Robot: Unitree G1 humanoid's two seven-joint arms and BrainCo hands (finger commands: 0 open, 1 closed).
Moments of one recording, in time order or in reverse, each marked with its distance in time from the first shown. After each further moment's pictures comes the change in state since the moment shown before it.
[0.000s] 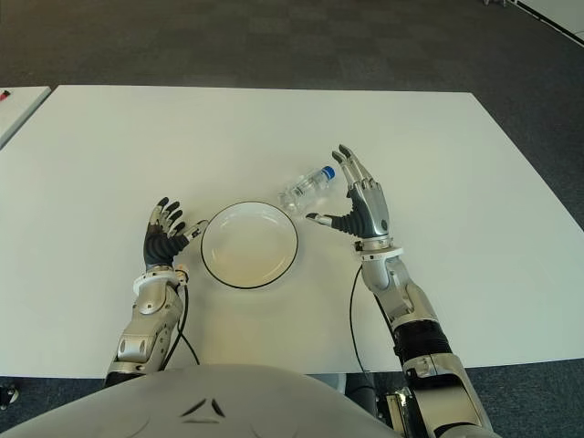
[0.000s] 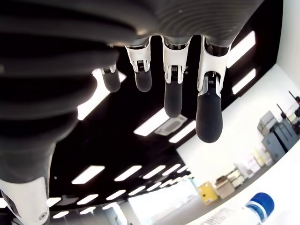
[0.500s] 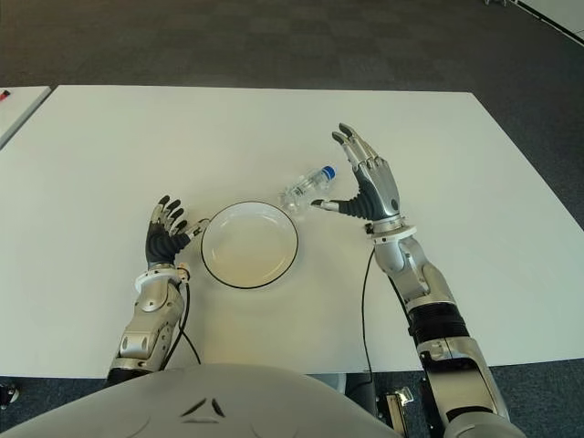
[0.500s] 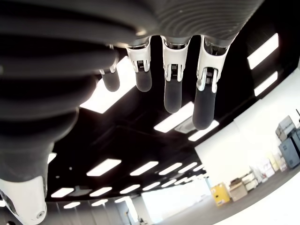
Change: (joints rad) left arm -0.022 -0.001 0.000 0.026 0.000 -0.015 0.000; right arm -0.075 -0.080 -0.012 -0.006 0.009 -0.028 0.068
